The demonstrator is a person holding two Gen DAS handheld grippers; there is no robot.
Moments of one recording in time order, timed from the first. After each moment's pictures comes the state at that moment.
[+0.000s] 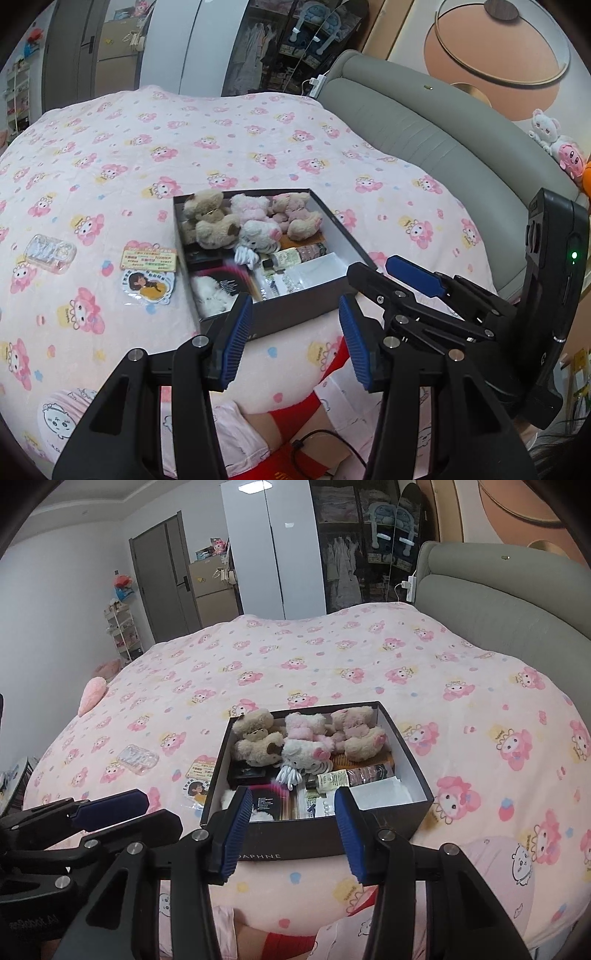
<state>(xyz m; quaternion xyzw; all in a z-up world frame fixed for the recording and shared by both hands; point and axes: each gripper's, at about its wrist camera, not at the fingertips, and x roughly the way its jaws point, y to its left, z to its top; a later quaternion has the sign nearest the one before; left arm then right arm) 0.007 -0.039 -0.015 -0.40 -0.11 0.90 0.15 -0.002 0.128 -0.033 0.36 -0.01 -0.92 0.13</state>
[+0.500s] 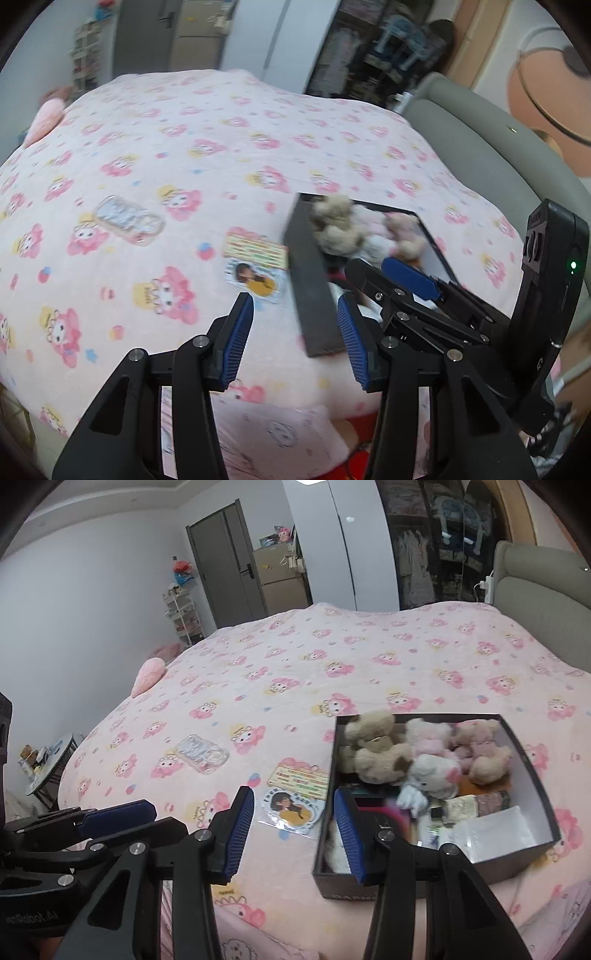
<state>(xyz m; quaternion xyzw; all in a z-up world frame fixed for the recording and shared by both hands) -0.009 -0.175 -0.053 -0.42 -0.17 0.89 0.00 -0.055 -0.002 -0.076 0.37 -0.01 -0.89 0.27</state>
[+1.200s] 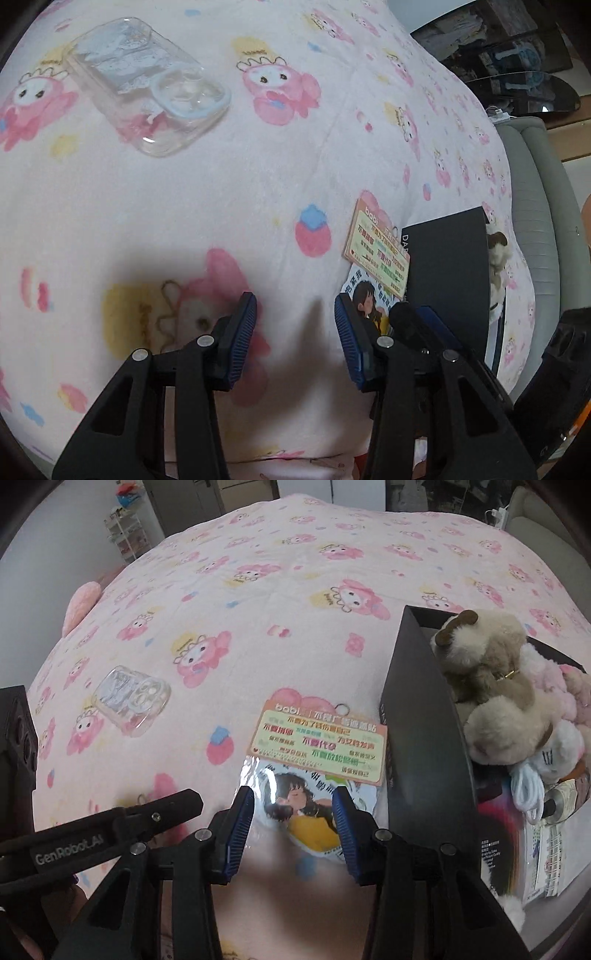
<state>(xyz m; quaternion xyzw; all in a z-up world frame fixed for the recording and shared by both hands) -0.148 -0.293 -0.243 -0.56 -0.38 0.74 0.01 -0.162 -0.117 -0.206 0.53 0.03 -0.83 0.17</state>
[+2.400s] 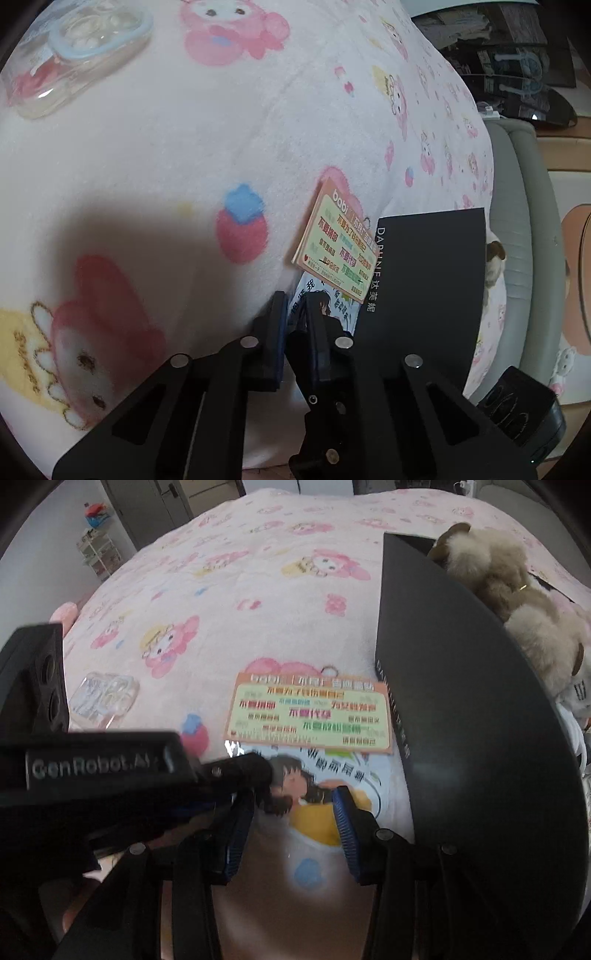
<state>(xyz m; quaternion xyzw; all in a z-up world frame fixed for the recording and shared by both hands) -0.176 -0.270 -0.269 -0.56 -0.45 0.69 0.06 -0.160 -0.111 -0.248 0.54 -0.01 -0.83 0.14</state>
